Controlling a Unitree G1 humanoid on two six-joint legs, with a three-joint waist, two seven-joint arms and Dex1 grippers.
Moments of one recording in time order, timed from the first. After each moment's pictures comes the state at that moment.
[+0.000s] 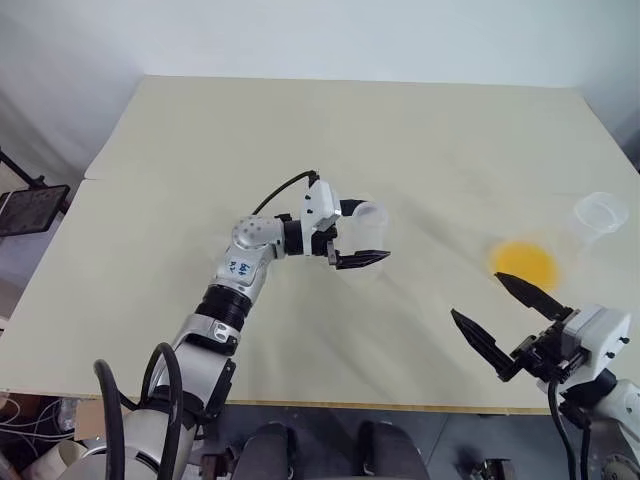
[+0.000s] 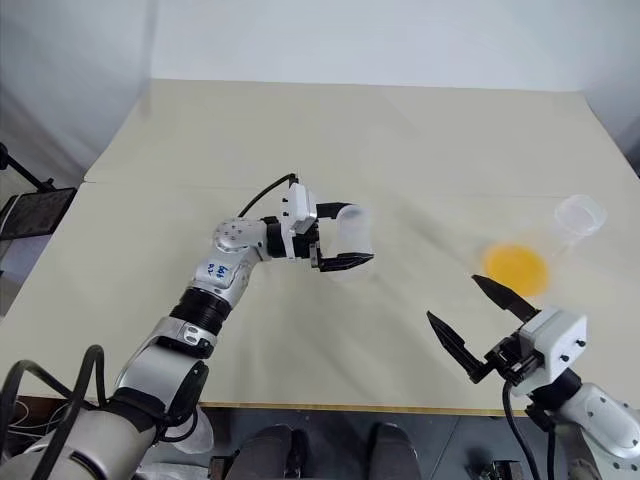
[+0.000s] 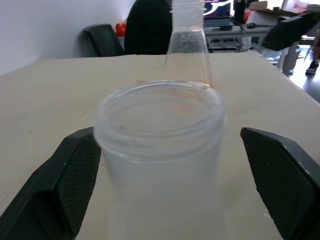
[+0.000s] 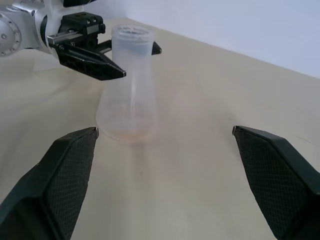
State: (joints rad) left arm -0.89 0.20 -0.17 0.62 -0.26 -0.12 -1.08; right arm 0.33 -0.48 -0.40 -0.56 0.53 0.06 0.77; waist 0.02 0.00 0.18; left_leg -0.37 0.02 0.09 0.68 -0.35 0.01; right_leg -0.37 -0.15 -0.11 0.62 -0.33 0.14
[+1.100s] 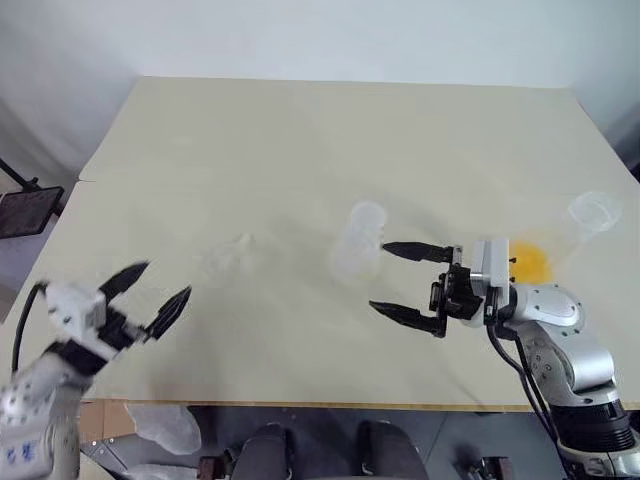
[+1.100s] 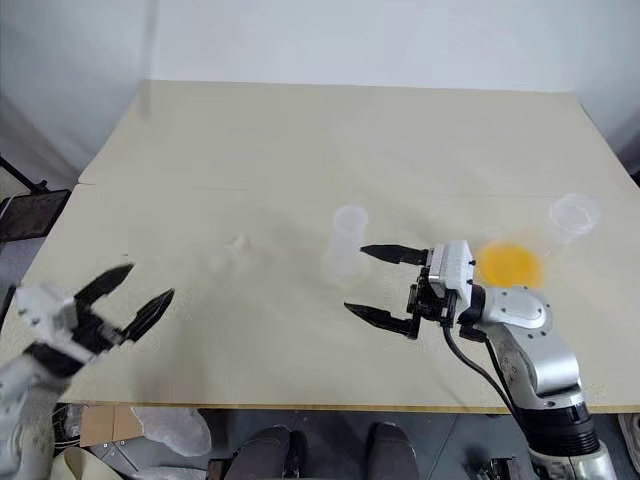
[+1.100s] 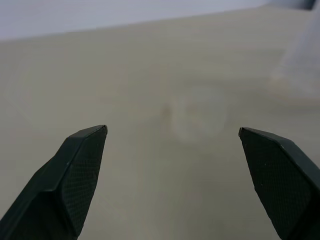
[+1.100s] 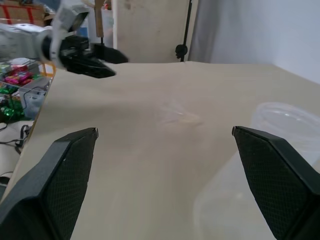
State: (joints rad) left arm 0.30 0.41 0.59 -0.29 -0.49 0.10 -0.71; right arm -0.25 -0.59 -0.02 -0.26 0.57 0.15 1.12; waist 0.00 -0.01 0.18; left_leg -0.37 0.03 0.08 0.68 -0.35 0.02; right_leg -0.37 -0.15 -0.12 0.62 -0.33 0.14
